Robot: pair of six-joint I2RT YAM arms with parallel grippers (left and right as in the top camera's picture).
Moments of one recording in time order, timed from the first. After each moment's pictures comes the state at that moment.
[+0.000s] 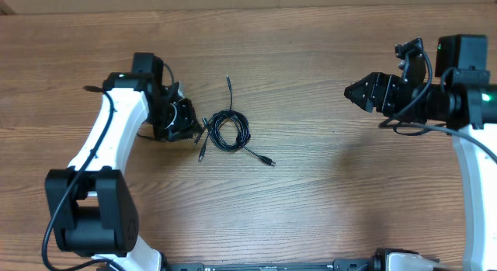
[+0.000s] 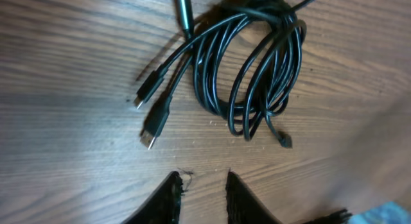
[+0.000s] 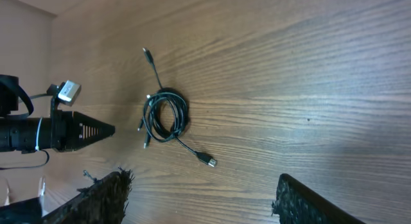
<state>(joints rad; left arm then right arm) -0.04 1.79 1.35 -1.06 0.43 -0.31 -0.08 1.42 1.50 -1.17 -0.57 0.18</state>
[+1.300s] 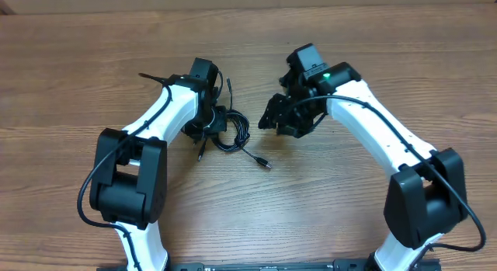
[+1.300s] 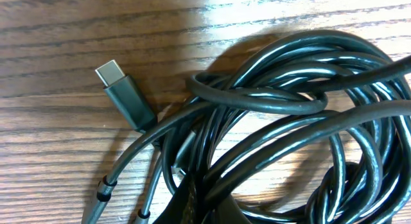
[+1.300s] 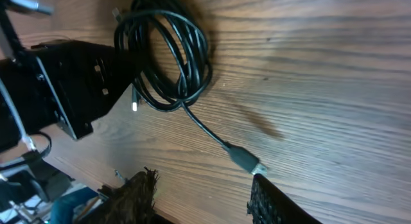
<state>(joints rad) -0.27 2.00 1.36 -0.85 0.12 -0.31 0.44 1.87 1.50 -0.98 -0.50 0.58</state>
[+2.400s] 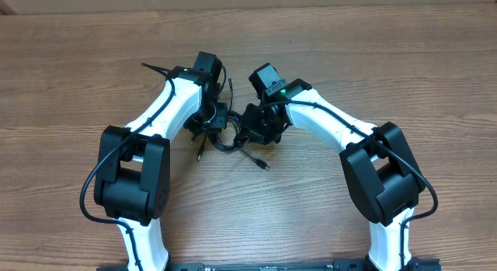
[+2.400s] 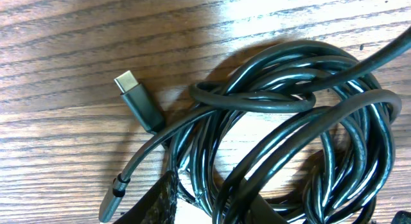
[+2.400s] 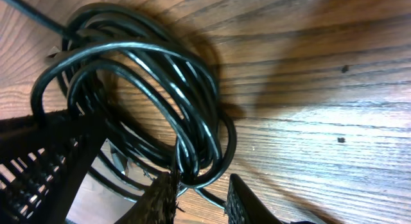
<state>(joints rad) -0.28 2.03 1.46 -0.95 0.06 -0.26 0.57 2.08 1.50 -0.73 -0.43 0.90</state>
